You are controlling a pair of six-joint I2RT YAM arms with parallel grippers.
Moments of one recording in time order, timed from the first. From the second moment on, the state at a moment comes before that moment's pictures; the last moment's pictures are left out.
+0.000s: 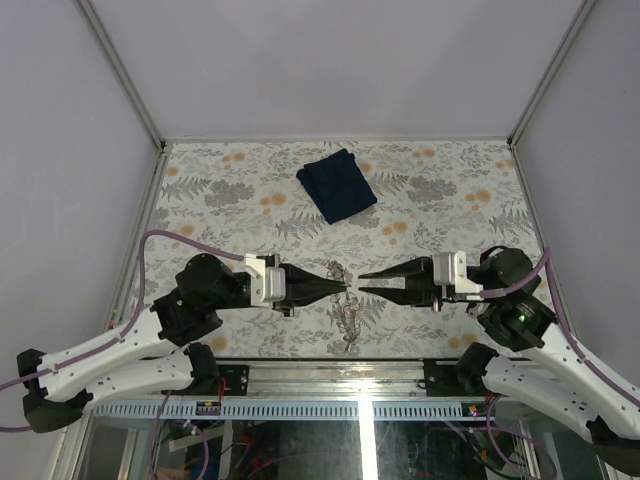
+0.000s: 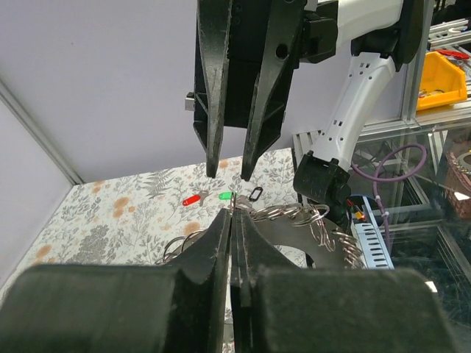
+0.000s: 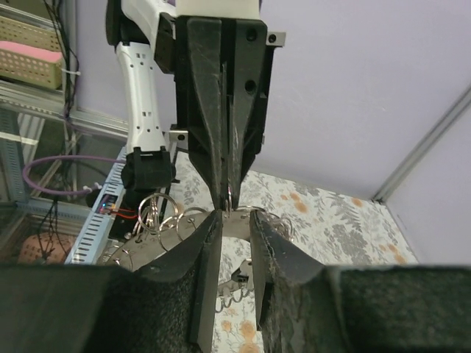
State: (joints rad) left arm -1.08 0.77 0.80 0.19 0.47 0.16; right arm 0.83 0.65 0.79 0.10 -0.75 -0.17
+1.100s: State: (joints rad) left arm -1.08 0.80 0.80 0.18 0.47 0.15; right arm 0.83 0.72 0.84 0.03 -0.83 -0.19
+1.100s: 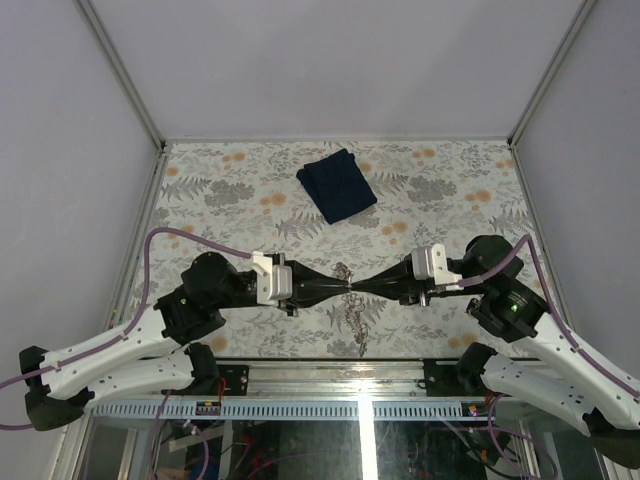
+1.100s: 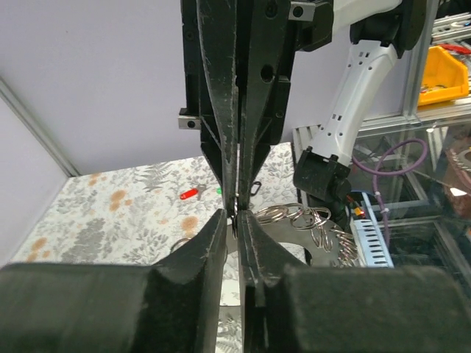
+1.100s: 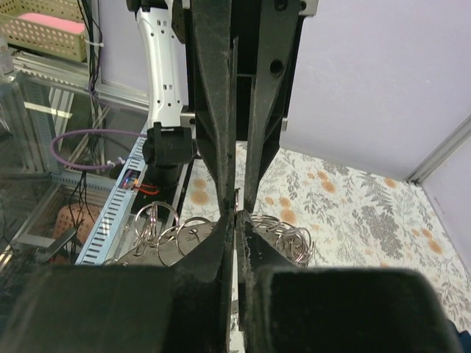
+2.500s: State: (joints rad) left arm -1.08 0.81 0.87 0.07 0.40 0.20; right arm 0.83 0.72 0.91 -0.23 -0.74 -0.34
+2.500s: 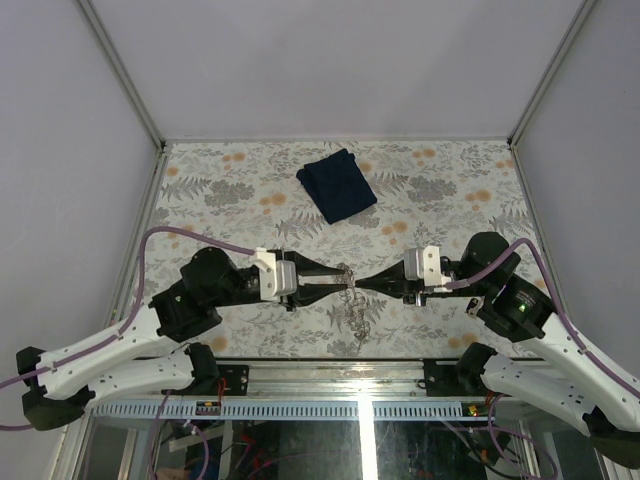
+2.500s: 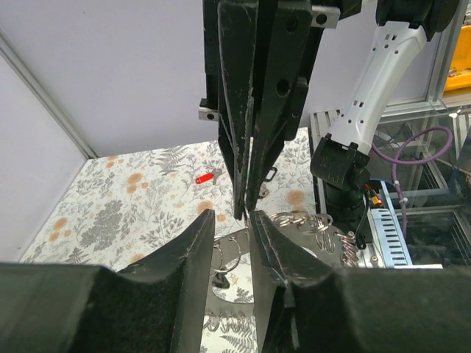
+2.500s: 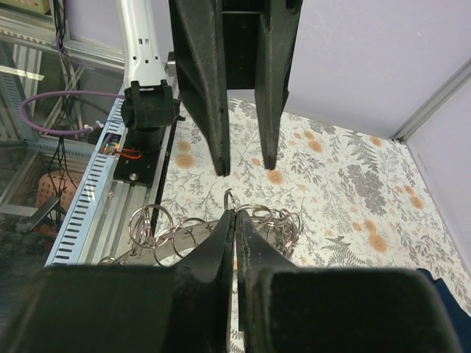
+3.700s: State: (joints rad) left arm -1.08 0.86 0.87 0.05 0.42 0.20; right arm 0.83 0.72 0.91 -0.20 -0.73 -0.30
